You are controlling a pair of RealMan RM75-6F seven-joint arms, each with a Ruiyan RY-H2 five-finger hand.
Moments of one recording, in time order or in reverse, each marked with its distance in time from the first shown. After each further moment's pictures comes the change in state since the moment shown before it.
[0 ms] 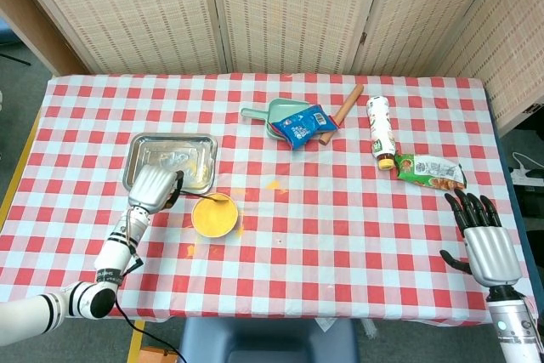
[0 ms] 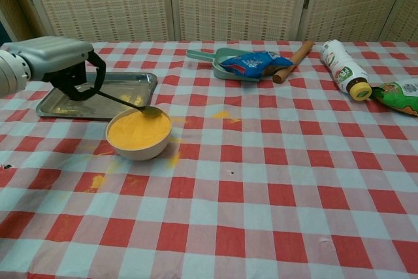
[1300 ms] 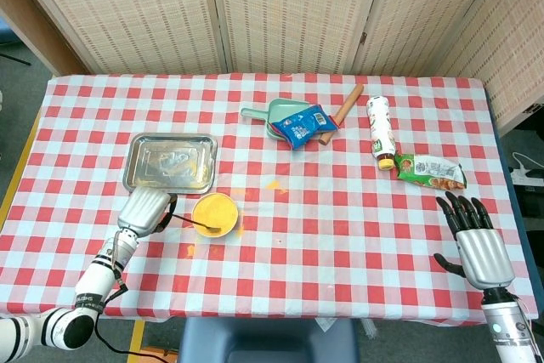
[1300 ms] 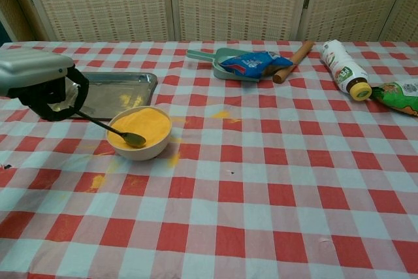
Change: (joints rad) left arm 0.065 0.143 0.058 -0.266 -0.012 0.024 0.097; right arm 0.000 -0.002 -0.016 -0.012 -0.032 0.004 -0.011
